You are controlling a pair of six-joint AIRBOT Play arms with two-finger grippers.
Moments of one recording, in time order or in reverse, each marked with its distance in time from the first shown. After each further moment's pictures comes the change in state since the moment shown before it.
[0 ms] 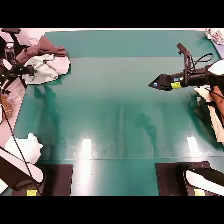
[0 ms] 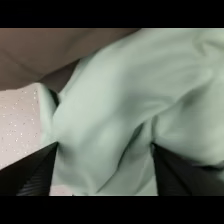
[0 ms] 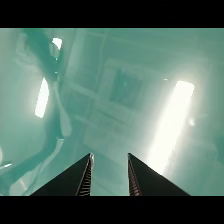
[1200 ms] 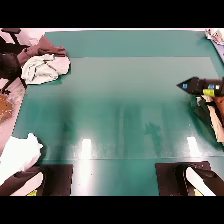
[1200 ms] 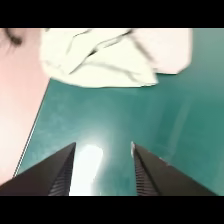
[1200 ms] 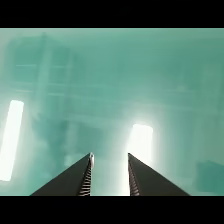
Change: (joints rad) left arm -0.279 0.865 -0.357 0.285 -0.464 -0.587; right arm -0.268 0.317 -0.124 -0.037 0.045 0.004
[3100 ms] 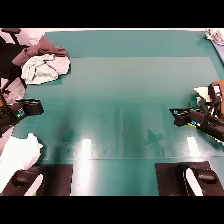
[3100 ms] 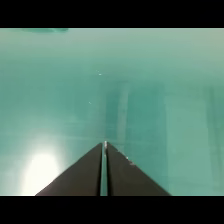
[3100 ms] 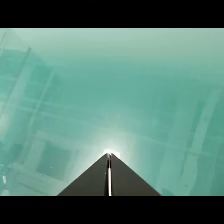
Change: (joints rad) left arm -0.189 0.608 -0.726 -0.191 0.257 0.072; right arm 0.095 0.476 -0.571 -0.013 -0.280 -0.198
